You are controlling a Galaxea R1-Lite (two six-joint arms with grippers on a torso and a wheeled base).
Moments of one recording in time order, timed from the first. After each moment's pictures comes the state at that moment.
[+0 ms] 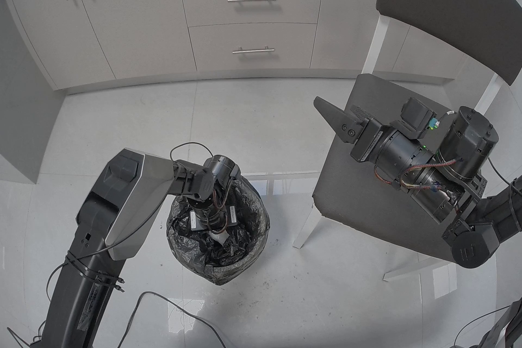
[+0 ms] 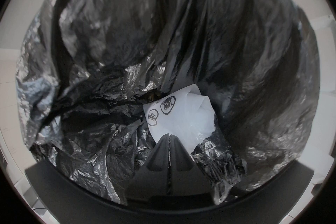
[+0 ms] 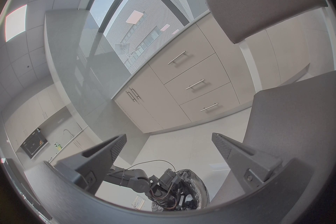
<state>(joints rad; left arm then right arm) -0.42 2.71 -2.00 0.51 0.10 -0.54 0.61 1.80 -0.69 -1.35 -0.01 0.35</state>
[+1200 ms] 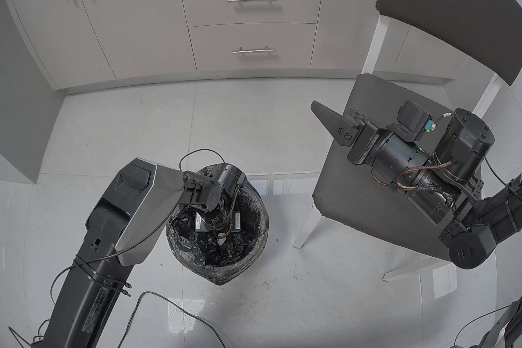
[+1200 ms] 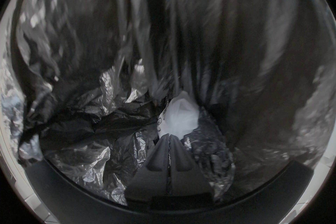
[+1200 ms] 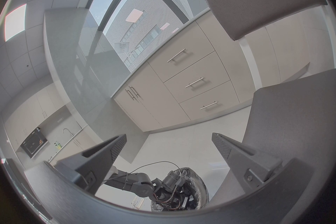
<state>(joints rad) -0.44 2.76 -2.00 0.41 0.17 -0.43 0.61 1.82 -0.69 -1.35 -0.01 0.35</state>
